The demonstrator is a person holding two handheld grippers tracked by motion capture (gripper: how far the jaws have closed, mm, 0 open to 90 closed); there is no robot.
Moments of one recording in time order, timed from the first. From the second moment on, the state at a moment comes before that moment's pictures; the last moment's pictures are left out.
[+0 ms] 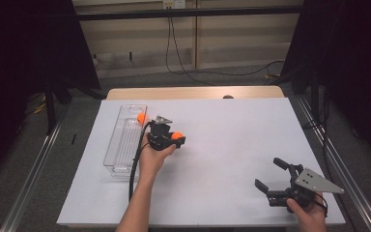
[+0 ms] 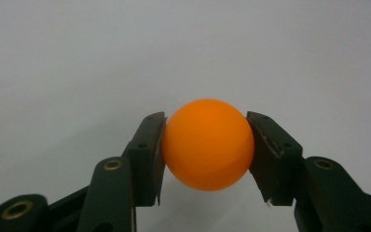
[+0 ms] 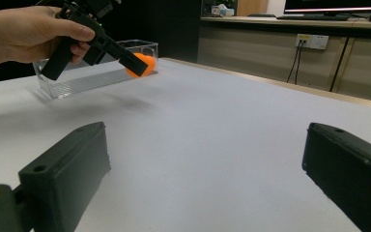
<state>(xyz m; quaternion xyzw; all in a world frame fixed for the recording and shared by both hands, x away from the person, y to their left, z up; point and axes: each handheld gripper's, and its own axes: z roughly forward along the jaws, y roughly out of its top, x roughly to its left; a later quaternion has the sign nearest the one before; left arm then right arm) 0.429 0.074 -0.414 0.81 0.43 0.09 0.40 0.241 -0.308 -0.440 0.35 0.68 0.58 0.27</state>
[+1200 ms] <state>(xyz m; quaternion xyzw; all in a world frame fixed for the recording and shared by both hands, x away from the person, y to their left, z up) 0.427 0.094 -0.401 0.79 0.44 0.09 0.41 0.240 -0.309 -0.439 0.35 0.68 0.58 0.27</state>
